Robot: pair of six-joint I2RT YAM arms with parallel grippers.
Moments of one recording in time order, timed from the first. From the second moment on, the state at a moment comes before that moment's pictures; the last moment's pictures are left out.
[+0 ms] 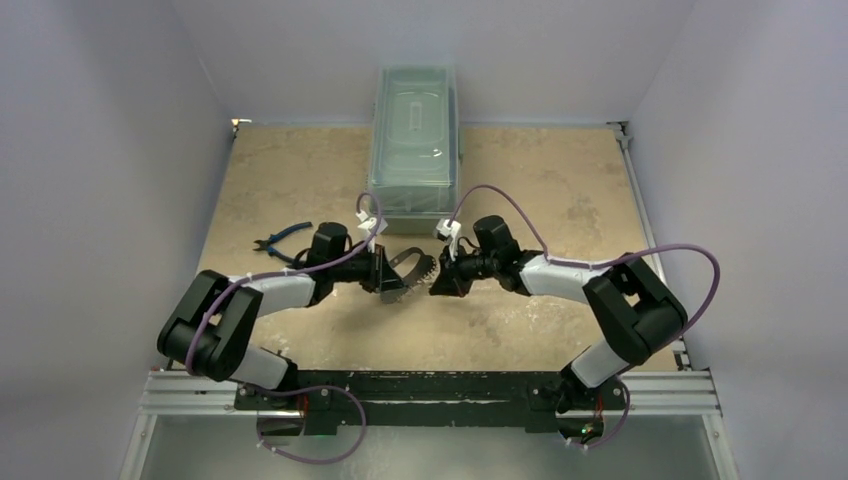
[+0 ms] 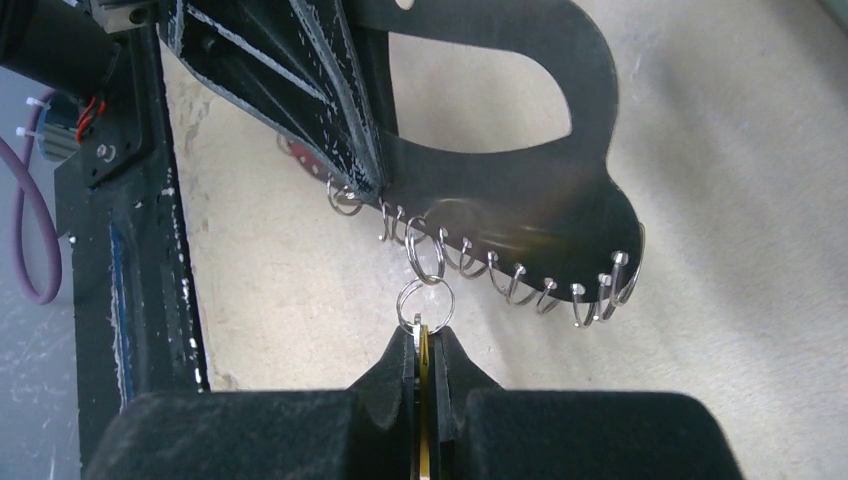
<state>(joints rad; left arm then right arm) -0.40 1.44 0.48 0.34 0.75 -0.41 0.62 1.56 0.70 0.18 -0.70 -0.02</state>
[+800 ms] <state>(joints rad) -0.52 1.23 0.38 0.42 0.61 -0.02 0.63 1.62 0.68 0.12 -0.57 0.12</state>
